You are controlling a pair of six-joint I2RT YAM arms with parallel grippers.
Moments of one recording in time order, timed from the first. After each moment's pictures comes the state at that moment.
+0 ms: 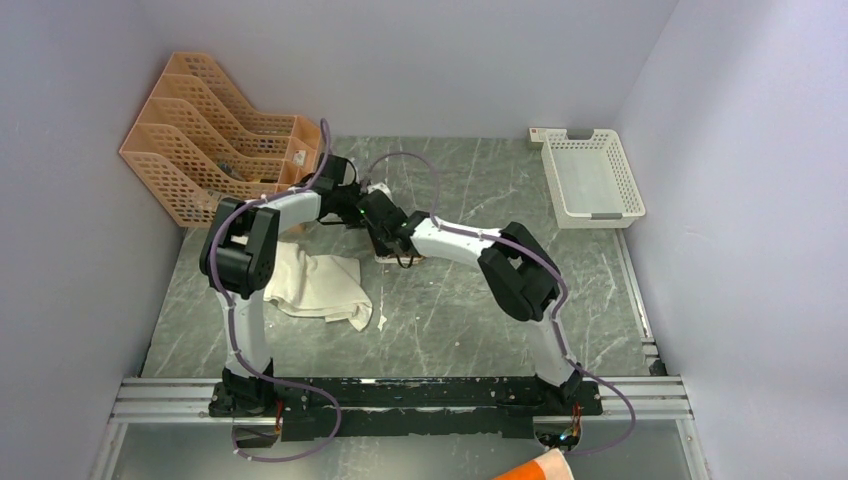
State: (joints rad) left arm -0.32 2.04 1.33 -0.16 0.38 -0.54; right arm 0.86 2.13 1.57 -0.35 0.25 0.32
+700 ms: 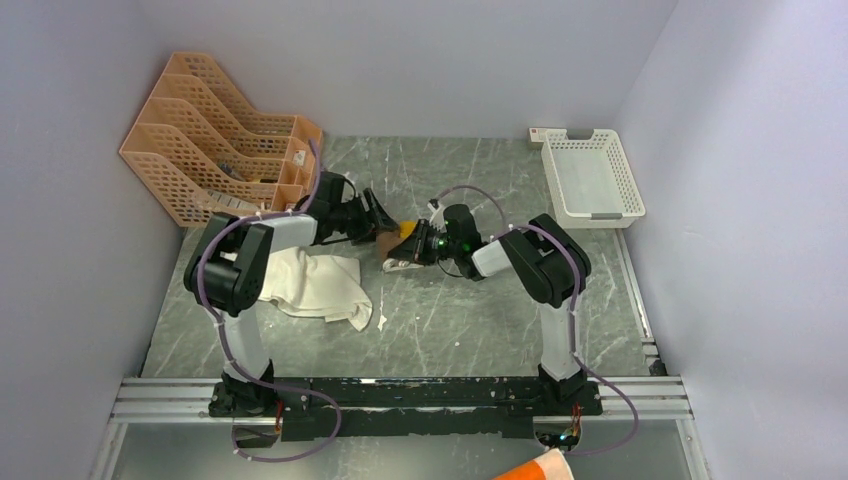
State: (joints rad) left arm -0.33 1.88 1.04 0.11 0.46 -0.77; right arm 0.55 2.05 0.89 0.71 -0.58 0.88
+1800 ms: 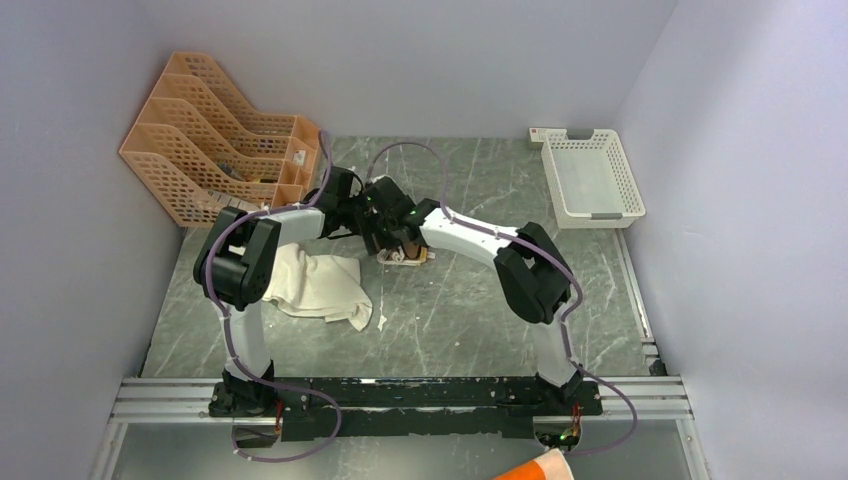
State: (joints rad) left arm -0.38 1.95 1.13 0.05 0.32 -0.70; right arm 0.83 2.02 1.55 -0.39 0.10 0.33
